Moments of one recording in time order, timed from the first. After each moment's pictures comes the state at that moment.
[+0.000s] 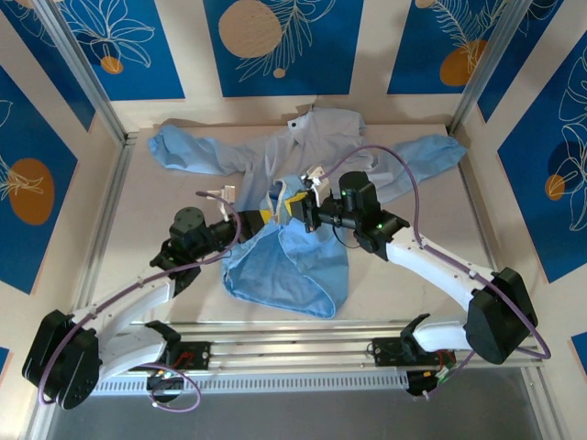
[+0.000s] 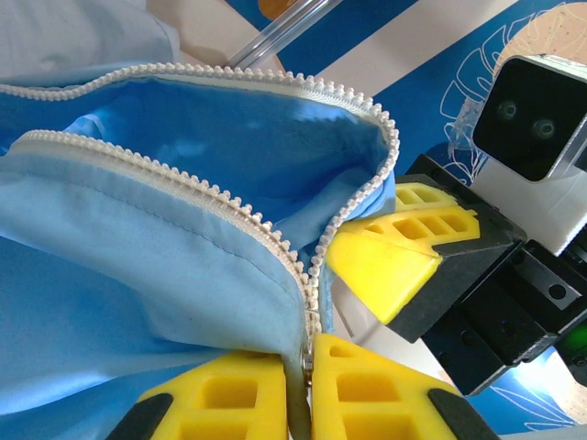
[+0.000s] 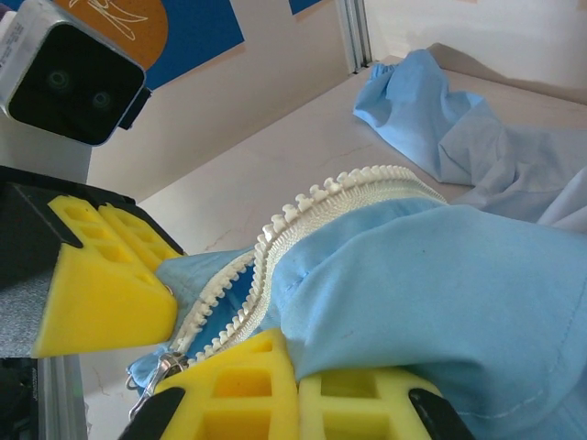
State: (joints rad) left arm -0.54 1.06 0.53 0.44 0.49 -0.90; right arm 0.64 1.29 0.91 0.06 -0.42 0.14
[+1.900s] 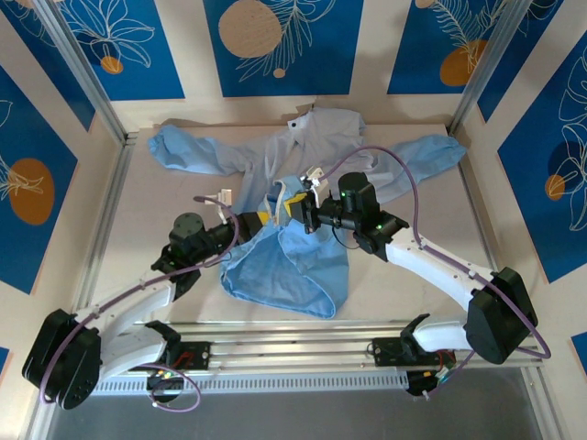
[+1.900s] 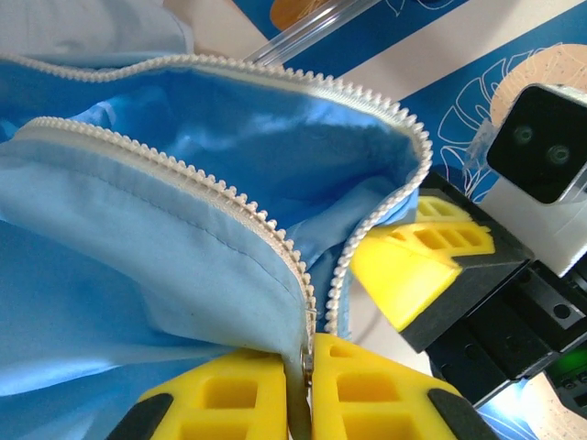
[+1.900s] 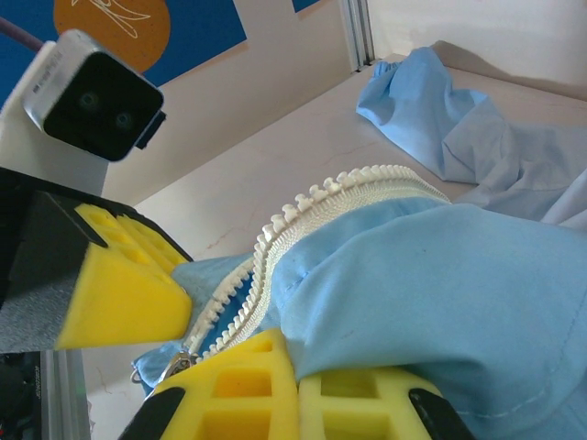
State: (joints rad) left arm -0.54 1.07 0.47 0.53 0.46 -1.00; right arm 0.65 1.29 0.90 0.07 -0.42 0.15
